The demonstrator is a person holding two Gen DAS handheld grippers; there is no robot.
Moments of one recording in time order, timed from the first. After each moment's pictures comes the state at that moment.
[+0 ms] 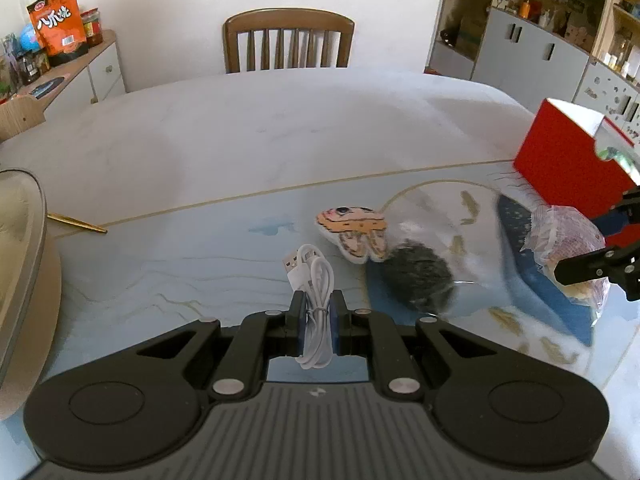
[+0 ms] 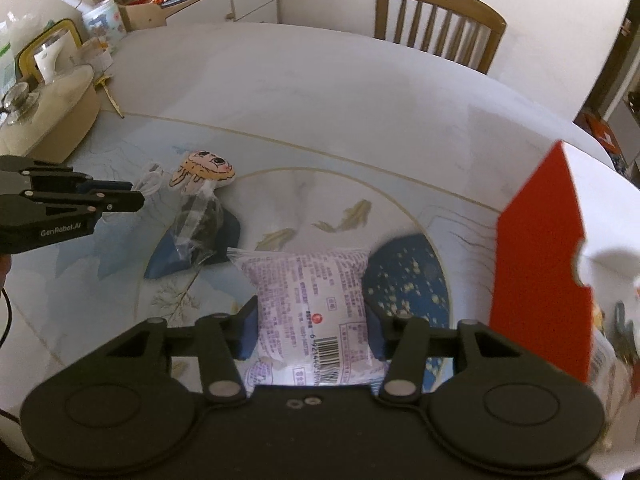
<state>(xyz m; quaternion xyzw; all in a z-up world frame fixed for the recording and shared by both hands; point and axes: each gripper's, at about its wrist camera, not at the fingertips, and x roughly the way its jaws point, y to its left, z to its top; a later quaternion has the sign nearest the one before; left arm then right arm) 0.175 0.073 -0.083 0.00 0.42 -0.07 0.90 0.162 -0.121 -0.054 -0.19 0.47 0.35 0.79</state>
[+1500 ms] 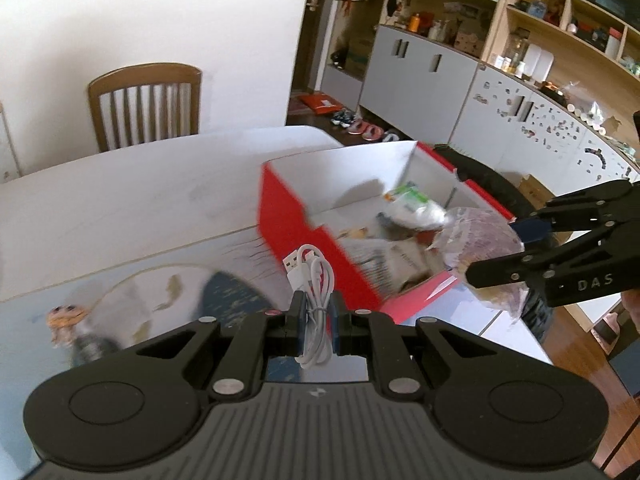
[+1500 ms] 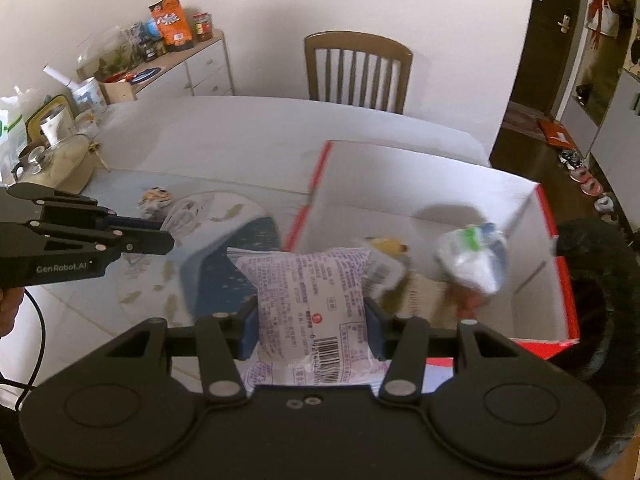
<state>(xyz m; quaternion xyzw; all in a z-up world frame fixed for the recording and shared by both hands) 0.148 -0.169 0.013 0.00 0.38 -0.21 0.90 0.158 -0.333 0.036 -0.13 0.42 0.33 0.84</state>
